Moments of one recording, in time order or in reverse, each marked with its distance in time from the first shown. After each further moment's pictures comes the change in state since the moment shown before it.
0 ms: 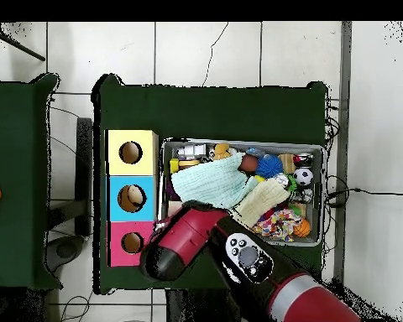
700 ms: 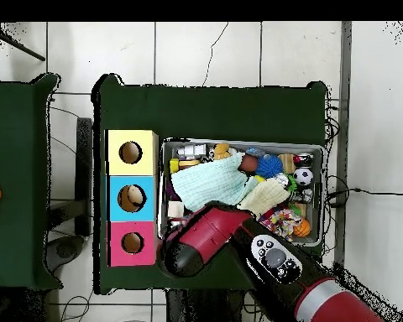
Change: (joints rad) arm -0.083 0.024 0.000 0.000 0.000 0.000 0.000
